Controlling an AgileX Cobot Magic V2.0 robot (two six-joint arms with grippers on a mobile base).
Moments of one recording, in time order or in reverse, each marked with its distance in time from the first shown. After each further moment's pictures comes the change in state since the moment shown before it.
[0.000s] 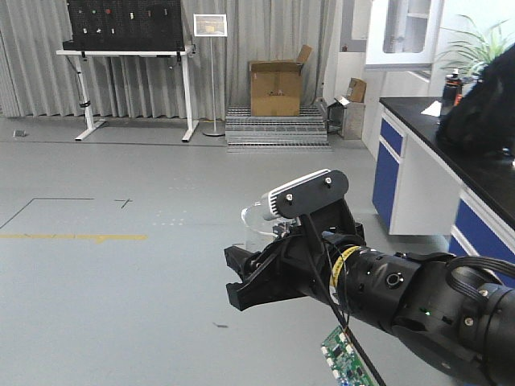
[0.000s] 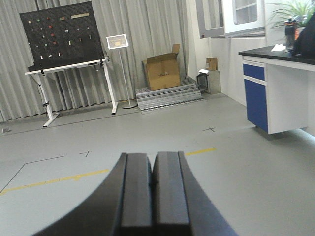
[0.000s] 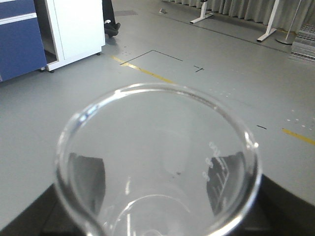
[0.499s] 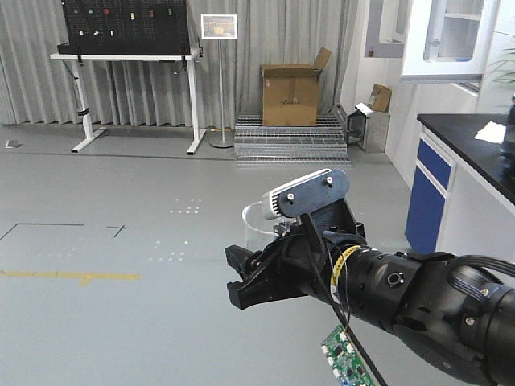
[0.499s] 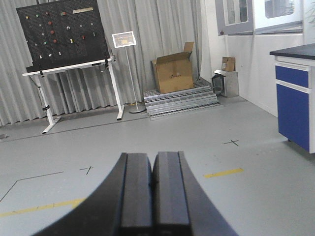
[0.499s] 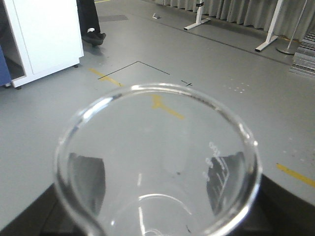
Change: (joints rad) left arm 0.000 0.000 0.000 0.000 0.000 0.000; right arm 0.000 0.000 0.000 0.000 0.000 0.000
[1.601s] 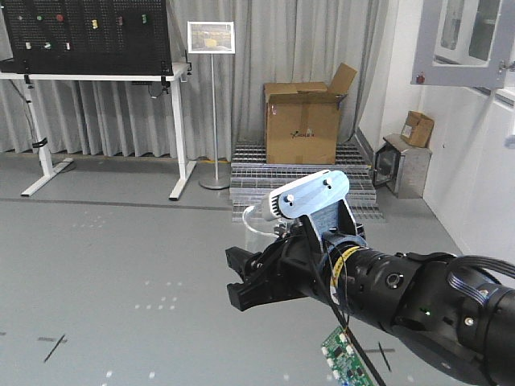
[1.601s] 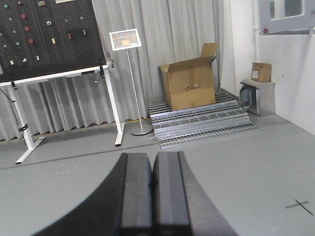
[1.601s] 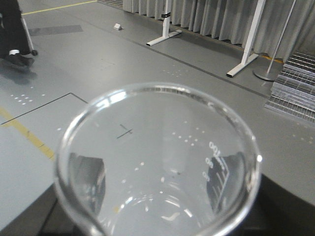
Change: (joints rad) left arm 0.000 0.000 0.000 0.000 0.000 0.000; right arm 0.001 0.000 0.000 0.000 0.007 0.000
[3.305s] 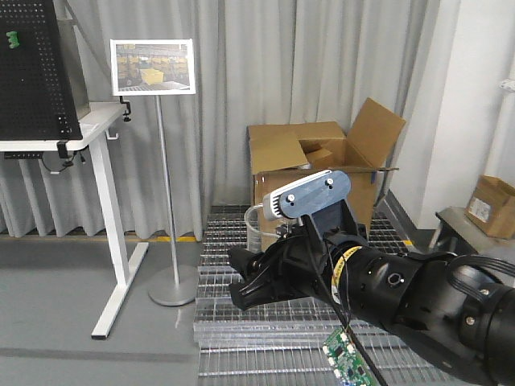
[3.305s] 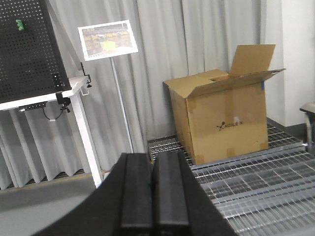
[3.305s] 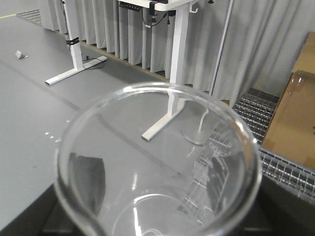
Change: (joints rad) left arm 0.000 0.000 0.000 0.000 0.000 0.000; right arm 0.000 0.000 0.000 0.000 0.007 0.000
